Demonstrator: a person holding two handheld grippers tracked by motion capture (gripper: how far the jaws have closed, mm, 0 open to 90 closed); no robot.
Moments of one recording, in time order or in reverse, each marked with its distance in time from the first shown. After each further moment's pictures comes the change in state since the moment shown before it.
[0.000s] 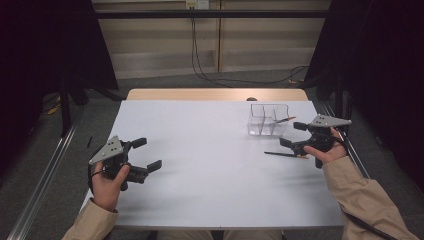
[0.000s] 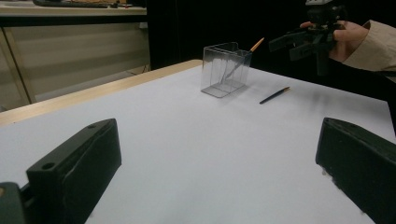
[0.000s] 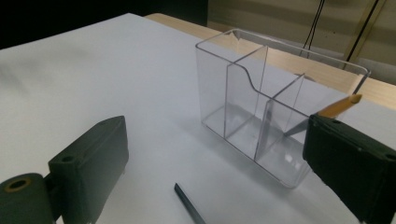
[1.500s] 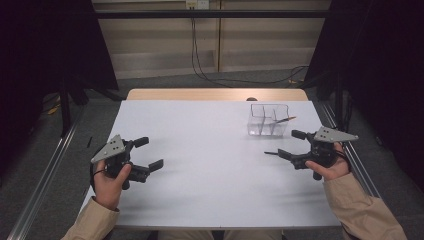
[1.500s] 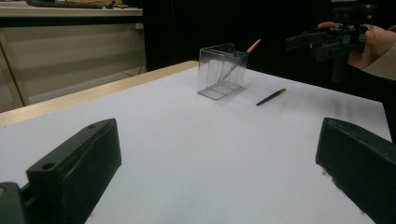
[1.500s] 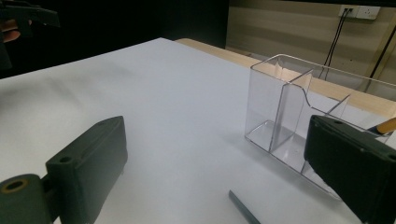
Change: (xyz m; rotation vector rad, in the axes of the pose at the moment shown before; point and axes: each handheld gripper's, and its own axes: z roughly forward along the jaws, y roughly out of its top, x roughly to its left) left arm 0.001 0.001 0.005 -0.005 -0.016 0.000; right arm 0.044 -0.006 -0.022 -0.114 0.058 -0.025
